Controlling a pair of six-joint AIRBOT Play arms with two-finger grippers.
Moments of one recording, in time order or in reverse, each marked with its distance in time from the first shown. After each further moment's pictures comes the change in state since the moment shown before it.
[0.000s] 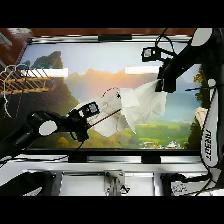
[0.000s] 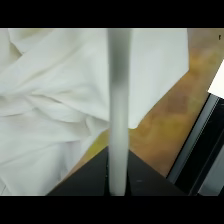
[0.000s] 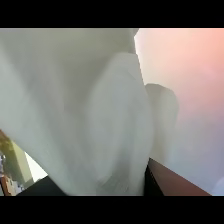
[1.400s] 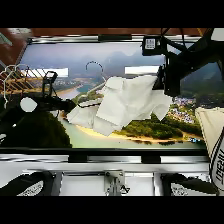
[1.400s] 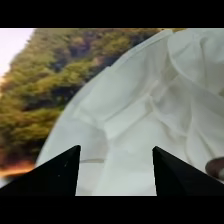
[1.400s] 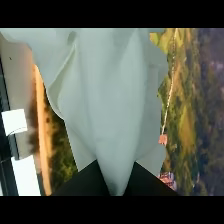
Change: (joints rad) left arm 0.464 -0.139 0.028 -0.176 0.194 -0.351; right arm 0.057 0.190 -0.001 0.099 0.058 0.101
